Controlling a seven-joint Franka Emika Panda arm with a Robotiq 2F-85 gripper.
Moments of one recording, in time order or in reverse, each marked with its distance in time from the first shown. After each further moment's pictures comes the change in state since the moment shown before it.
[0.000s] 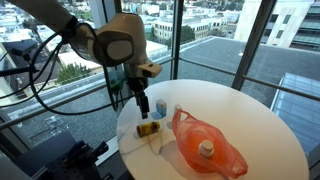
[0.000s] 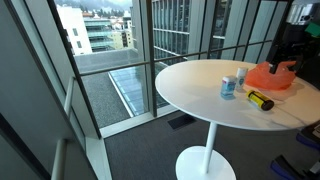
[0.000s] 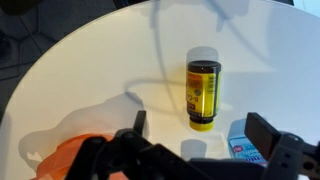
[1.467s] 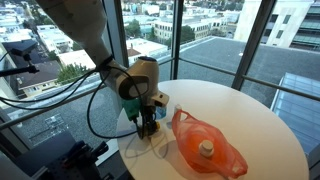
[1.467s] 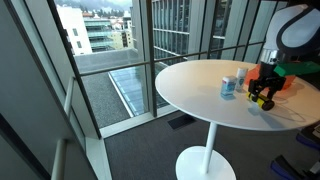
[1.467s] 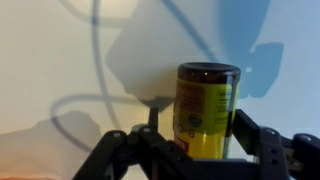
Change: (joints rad) arm 0.092 0.439 -0.091 0.122 0.122 0.257 -0.149
